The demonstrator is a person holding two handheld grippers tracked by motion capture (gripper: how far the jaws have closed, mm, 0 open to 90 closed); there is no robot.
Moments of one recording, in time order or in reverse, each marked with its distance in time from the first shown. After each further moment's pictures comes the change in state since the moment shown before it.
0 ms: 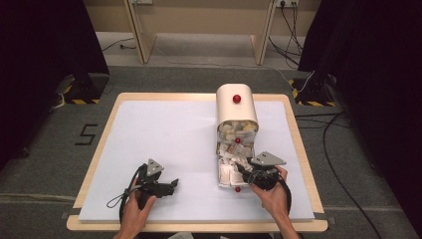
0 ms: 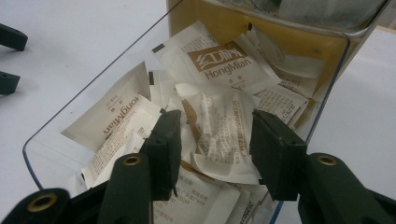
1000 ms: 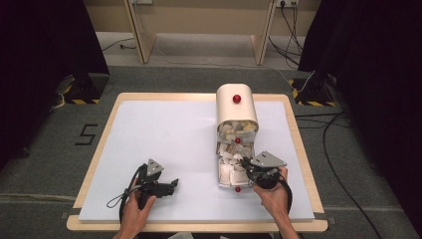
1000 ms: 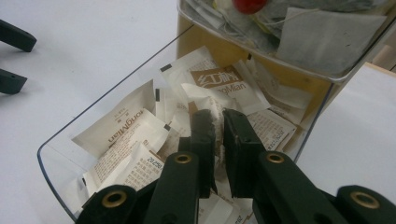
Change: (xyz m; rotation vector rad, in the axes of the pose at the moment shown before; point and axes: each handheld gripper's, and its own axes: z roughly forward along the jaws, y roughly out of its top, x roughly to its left) left arm 0.000 0.000 0.000 0.000 0.000 0.000; right arm 0.004 0.009 -0.011 -0.052 -0.016 -0.089
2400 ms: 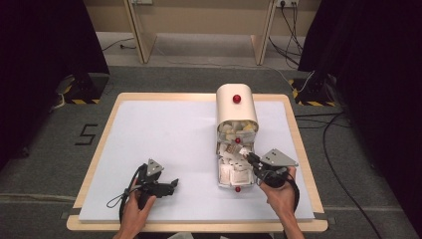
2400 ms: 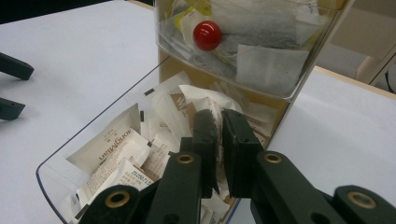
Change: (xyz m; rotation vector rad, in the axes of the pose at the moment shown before) left arm 0.000 0.000 0.000 0.001 -0.001 0.000; right arm -0.011 0.005 -0.018 -0.070 -0.028 0.036
